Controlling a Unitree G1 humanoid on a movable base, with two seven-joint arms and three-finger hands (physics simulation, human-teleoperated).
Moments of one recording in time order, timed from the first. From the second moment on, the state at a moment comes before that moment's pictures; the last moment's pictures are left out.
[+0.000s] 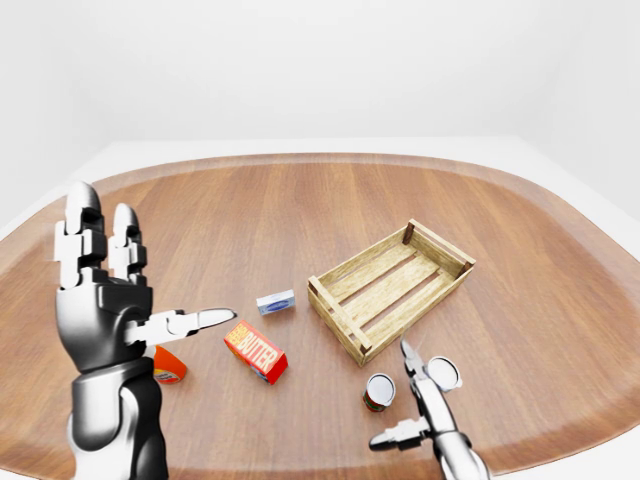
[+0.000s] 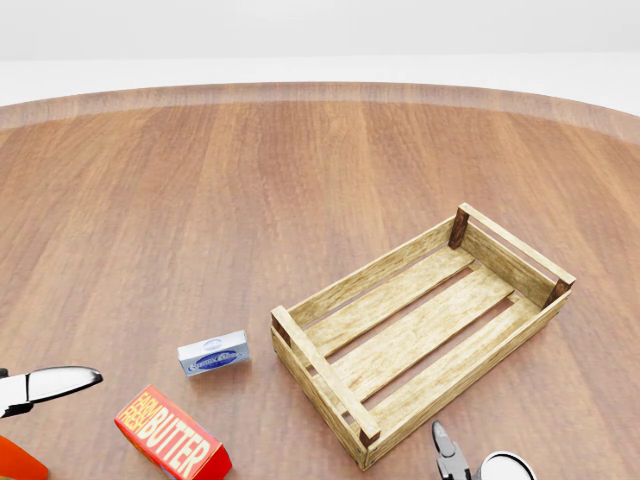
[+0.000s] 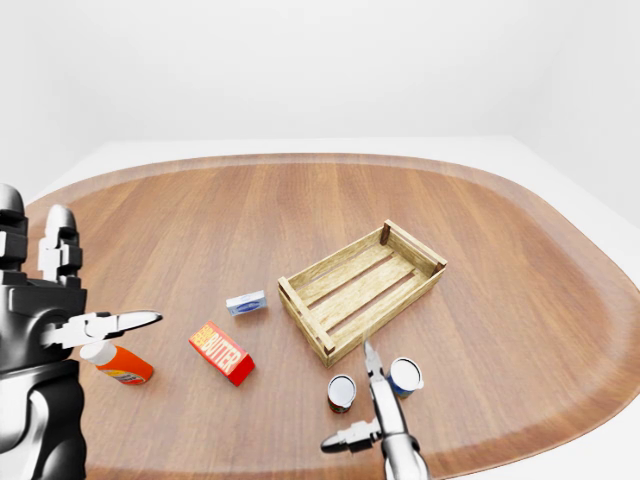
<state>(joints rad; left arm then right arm) 0.08 0.05 0.34 -0.67 -0.21 0.09 -0.07 0.37 -0.05 0.07 0.16 -0.24 -0.09 0.06</state>
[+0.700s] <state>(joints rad) 0.08 0.05 0.33 -0.67 -0.21 0.09 -0.07 0.31 -0.04 0.07 0.27 -0.26 -0.09 0.05</state>
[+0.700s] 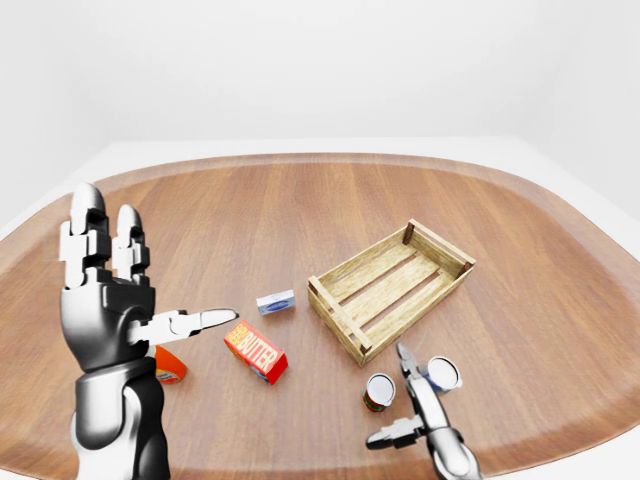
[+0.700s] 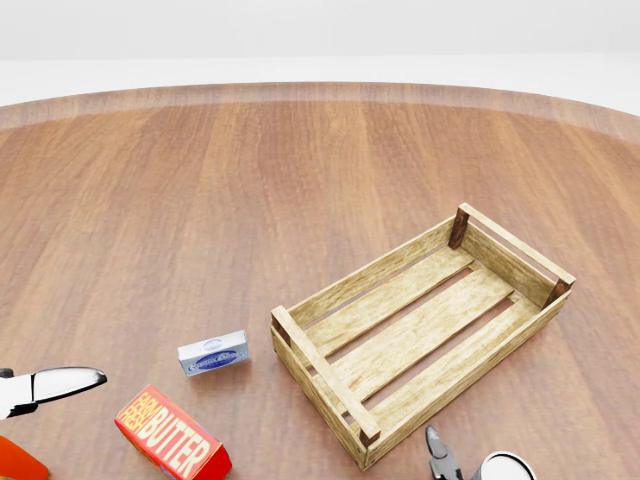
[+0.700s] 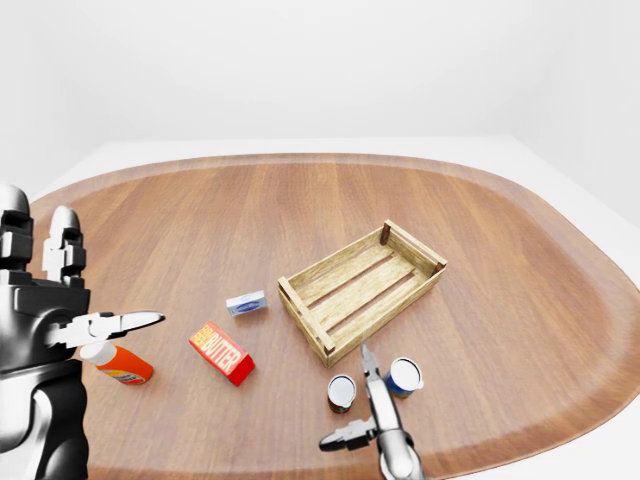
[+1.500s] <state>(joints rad) 0.08 0.05 0.33 -0.67 -0.20 0.09 -0.07 0.28 -0.04 0.07 0.32 -0.27 -0.09 0.04</state>
